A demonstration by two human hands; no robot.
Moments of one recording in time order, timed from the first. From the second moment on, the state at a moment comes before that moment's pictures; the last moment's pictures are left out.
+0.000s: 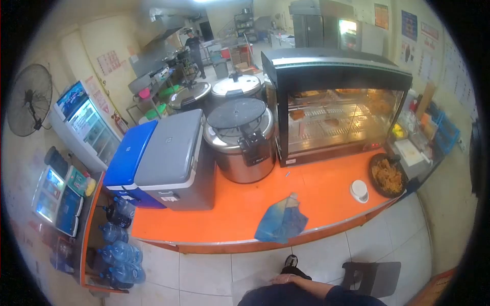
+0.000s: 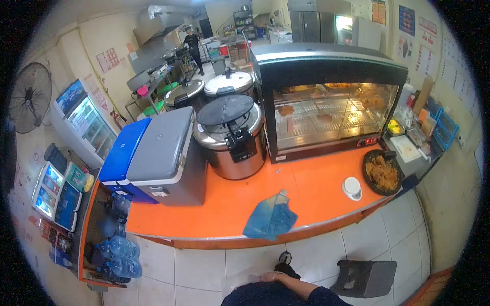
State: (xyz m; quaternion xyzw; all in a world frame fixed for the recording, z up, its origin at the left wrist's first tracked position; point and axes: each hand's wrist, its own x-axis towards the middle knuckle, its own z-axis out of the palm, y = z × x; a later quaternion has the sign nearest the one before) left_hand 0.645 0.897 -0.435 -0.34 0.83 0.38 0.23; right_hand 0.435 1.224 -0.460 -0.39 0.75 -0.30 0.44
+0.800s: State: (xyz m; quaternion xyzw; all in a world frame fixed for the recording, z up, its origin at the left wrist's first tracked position) left_hand 0.331 1.137 -0.082 -0.16 0.78 0.57 -0.17; right_hand 0.242 1.825 -0.247 0.26 0.91 -0.16 -0.29
